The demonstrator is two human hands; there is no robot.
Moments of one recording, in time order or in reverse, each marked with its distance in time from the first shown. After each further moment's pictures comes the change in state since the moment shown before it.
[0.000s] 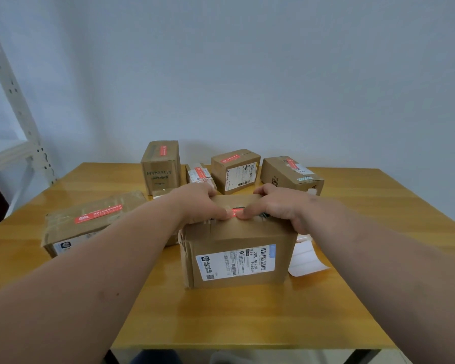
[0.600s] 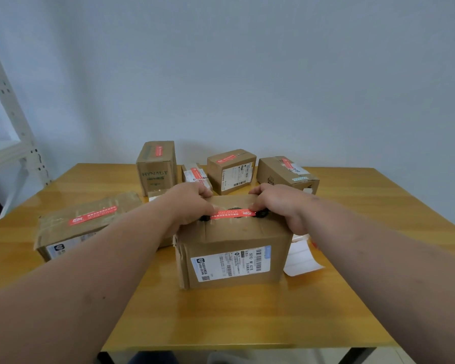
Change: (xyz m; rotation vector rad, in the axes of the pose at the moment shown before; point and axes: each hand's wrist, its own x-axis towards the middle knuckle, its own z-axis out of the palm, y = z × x) left_hand 0.005 -0.008 0.005 -0.139 0.067 -0.059; right_hand -0.002 0.003 -0.004 0.065 0.057 -0.022
